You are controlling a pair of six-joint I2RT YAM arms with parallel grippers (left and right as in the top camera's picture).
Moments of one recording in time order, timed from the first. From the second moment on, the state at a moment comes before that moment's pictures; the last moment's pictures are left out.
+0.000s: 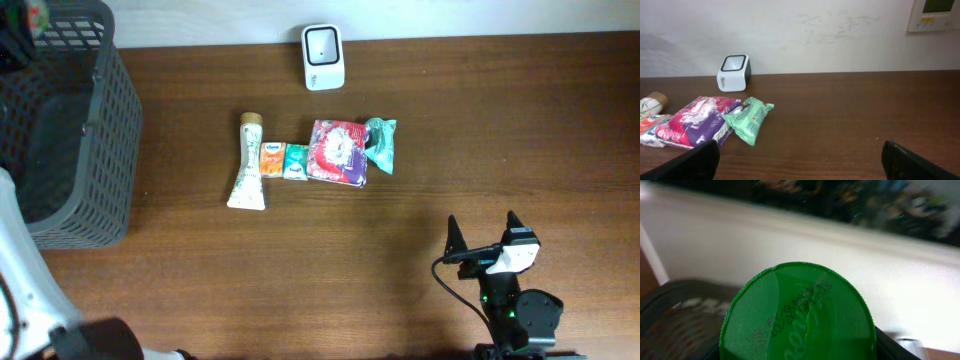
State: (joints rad) left arm 0.52 1.65 1.87 -0.42 0.49 -0.10; right arm -0.08 0.01 0.01 -0.06 -0.14 0.05
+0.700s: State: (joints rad) left arm -0.52 2.01 1.87 -0.56 0.42 -0.21; right arm -0.08 0.01 0.01 -0.06 -0.14 0.05
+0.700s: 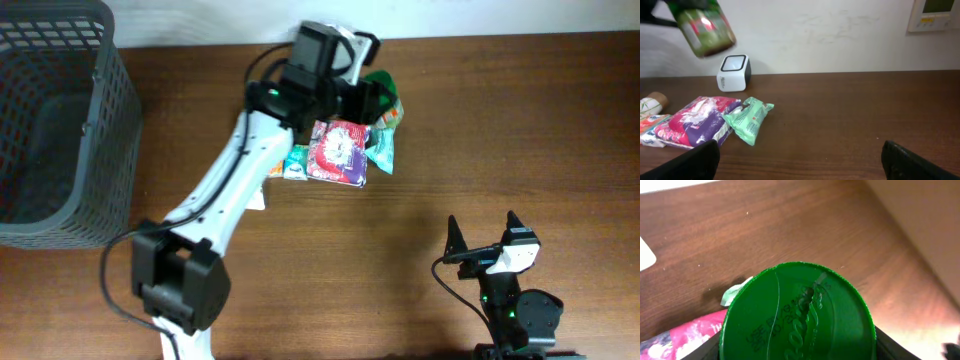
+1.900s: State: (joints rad) left arm -0.48 1.89 1.99 -0.82 0.03 -0.21; right arm -0.08 0.01 0.01 -0.06 -0.14 0.05
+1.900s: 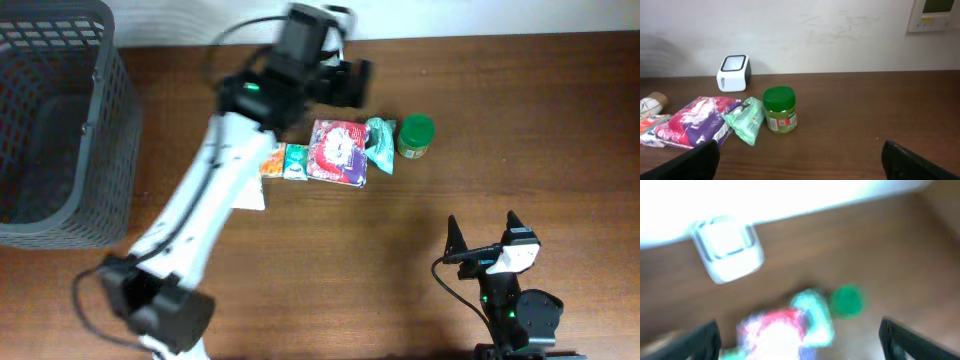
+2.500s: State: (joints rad) left arm -0.08 1.83 1.84 -1.24 -0.24 -0.34; right arm -0.08 0.01 0.01 -0.06 -0.14 0.05
